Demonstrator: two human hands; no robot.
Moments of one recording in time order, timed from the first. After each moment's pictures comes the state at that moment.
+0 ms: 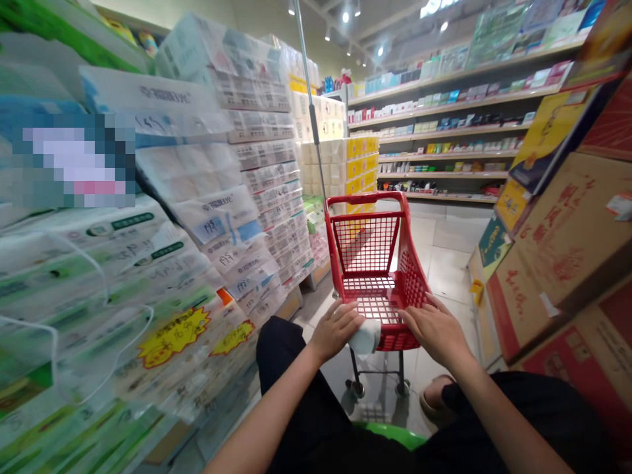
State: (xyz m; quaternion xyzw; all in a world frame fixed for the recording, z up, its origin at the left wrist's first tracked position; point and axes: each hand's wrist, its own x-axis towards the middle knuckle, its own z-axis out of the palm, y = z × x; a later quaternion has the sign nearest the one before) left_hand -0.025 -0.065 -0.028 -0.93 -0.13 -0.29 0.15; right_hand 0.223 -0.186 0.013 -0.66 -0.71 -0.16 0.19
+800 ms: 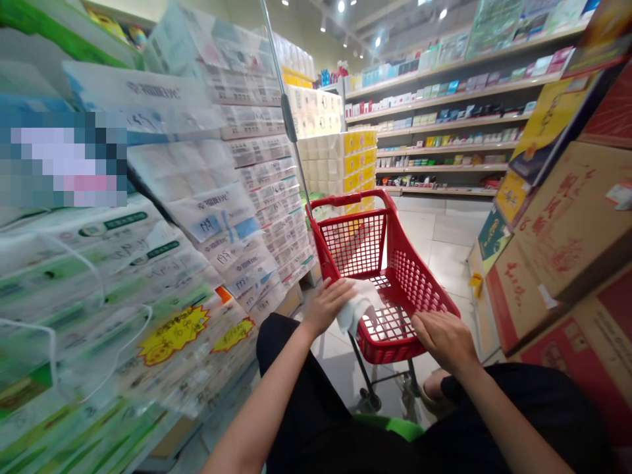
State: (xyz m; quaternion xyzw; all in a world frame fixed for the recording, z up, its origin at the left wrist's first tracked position) left_hand -0.031 -0.028 -0.005 -0.94 -0.16 -0.28 0.11; right_hand 0.236 -0.212 -0.011 -0.66 -0.69 -0.18 0.22
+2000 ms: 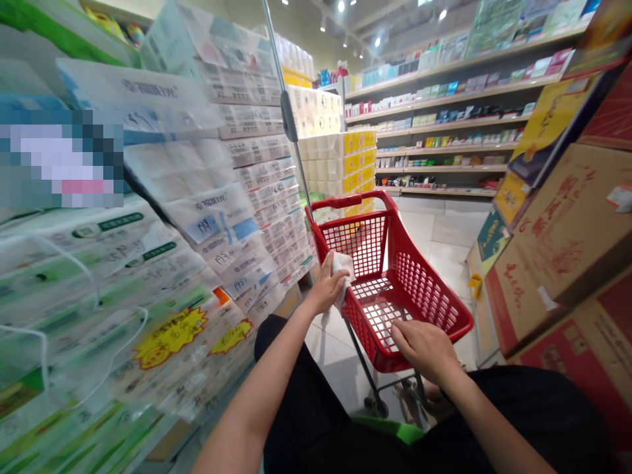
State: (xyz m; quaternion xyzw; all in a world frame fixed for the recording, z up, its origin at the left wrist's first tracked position) left_hand -0.002 0.010 0.011 -0.92 -0.26 -0.30 -0.04; right_hand 0.192 -0.205 0.003 -0.70 -0.69 -0.09 0.17
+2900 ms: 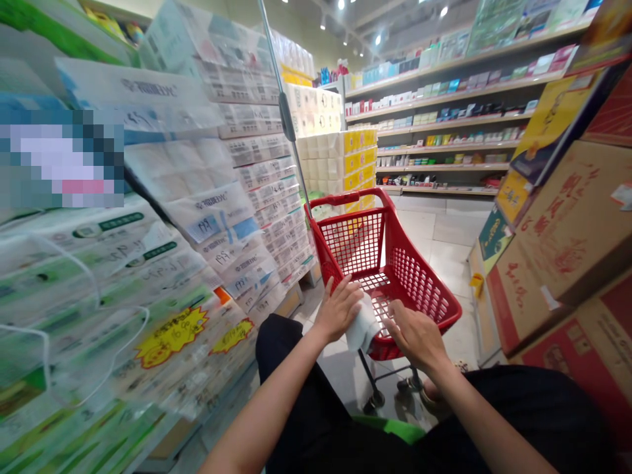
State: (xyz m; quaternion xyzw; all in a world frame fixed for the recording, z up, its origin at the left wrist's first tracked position) left_hand 0.000 -0.050 -0.001 -0.94 -0.24 -0.26 0.03; right_hand 0.187 -0.189 0.004 -0.68 -0.69 -0.09 0.24
